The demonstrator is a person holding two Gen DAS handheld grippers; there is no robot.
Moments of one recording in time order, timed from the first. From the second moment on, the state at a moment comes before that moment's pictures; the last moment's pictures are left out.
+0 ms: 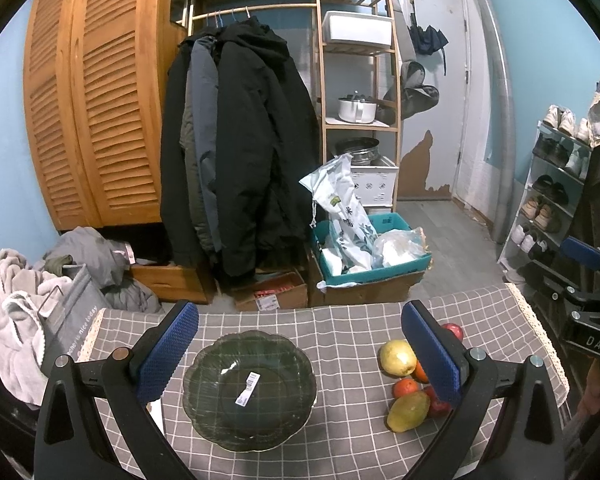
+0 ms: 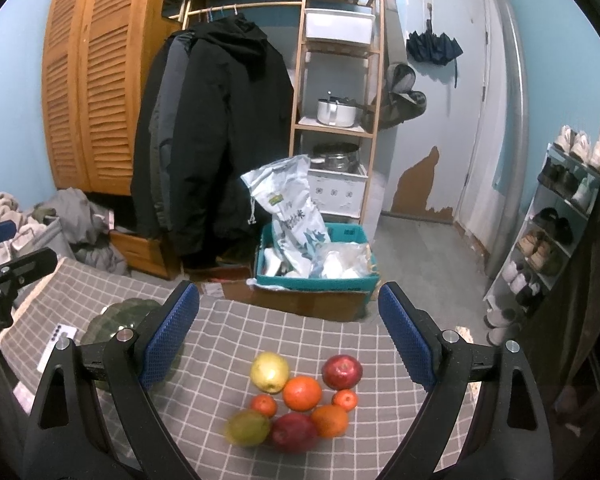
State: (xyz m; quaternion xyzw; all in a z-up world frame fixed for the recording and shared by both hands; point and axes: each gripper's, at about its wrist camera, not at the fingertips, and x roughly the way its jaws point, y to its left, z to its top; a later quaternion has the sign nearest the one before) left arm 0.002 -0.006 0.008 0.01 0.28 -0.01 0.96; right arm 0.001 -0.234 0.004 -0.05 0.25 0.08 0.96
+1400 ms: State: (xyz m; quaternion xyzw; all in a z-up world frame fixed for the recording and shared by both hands) left arm 0.029 -0.046 -0.050 0.03 0.39 -0.07 0.92; right arm 0.033 -0.292 -0.064 0.00 0.39 0.06 0.92
